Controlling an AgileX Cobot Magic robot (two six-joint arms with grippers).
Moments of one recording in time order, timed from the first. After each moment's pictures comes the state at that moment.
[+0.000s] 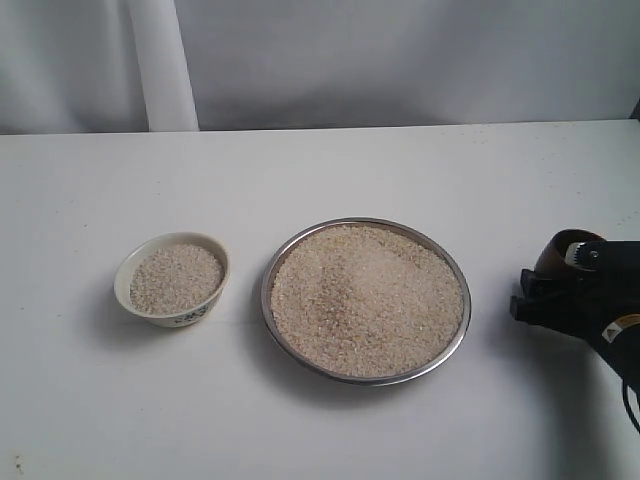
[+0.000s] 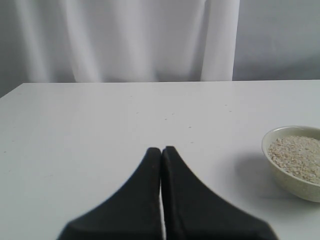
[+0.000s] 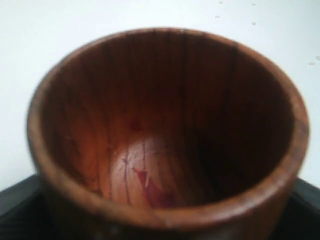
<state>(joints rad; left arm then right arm) -0.01 0.00 0.00 -0.04 0.35 0.04 0.06 2.12 -0.43 0.06 -1.13 -0.02</state>
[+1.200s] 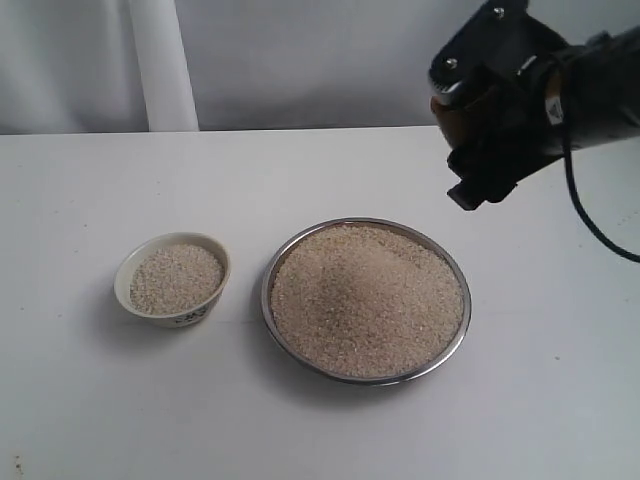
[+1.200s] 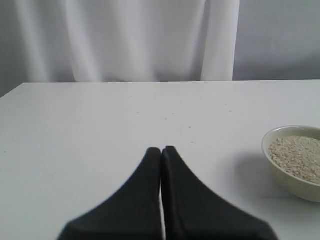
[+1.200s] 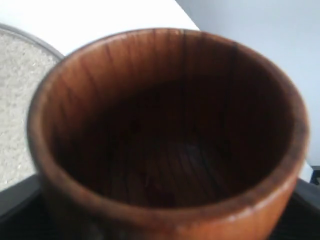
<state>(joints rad) -0.01 0.00 0.00 -0.04 0.35 0.04 0.50 1.48 -1.11 -0.56 0.60 -0.03</state>
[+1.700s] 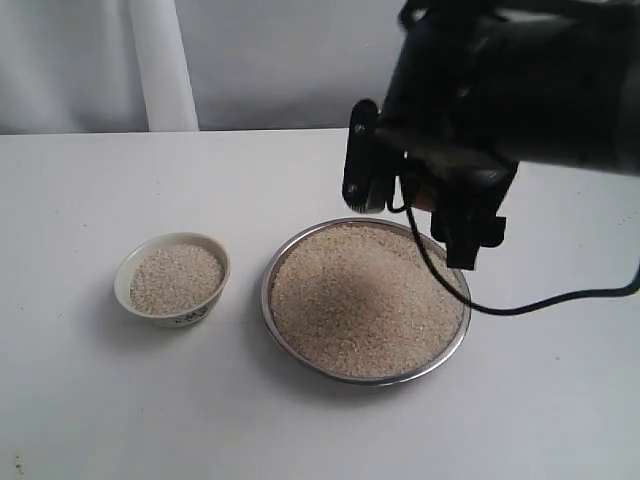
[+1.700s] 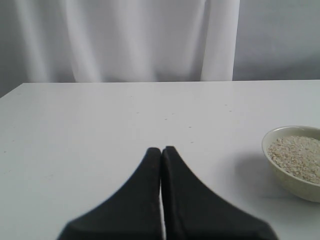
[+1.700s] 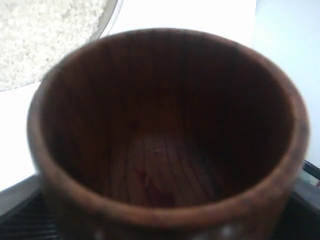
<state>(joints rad) -0.01 0.00 0.00 -0.04 0.35 0.04 0.78 1.76 -1.31 -0.84 1.17 -0.20</state>
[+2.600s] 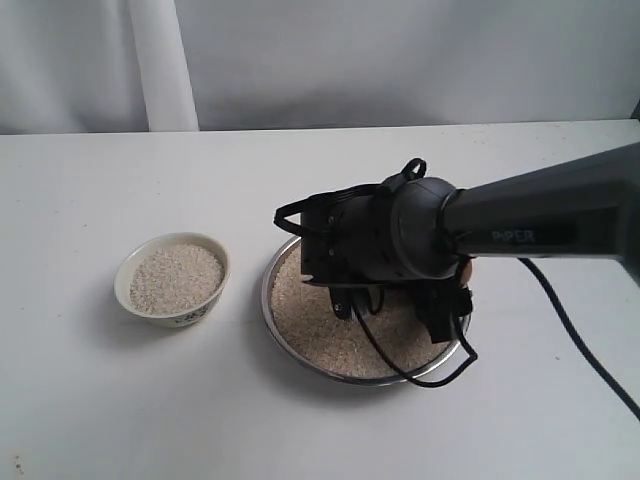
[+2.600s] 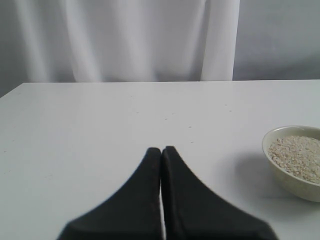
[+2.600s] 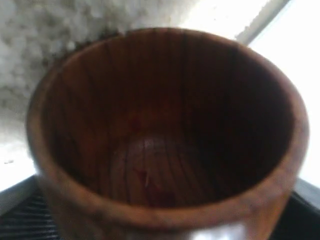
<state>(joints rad) -0.01 0.00 0.00 -0.04 0.35 0.04 0.82 2.11 -1.31 -0.96 1.19 -0.22</state>
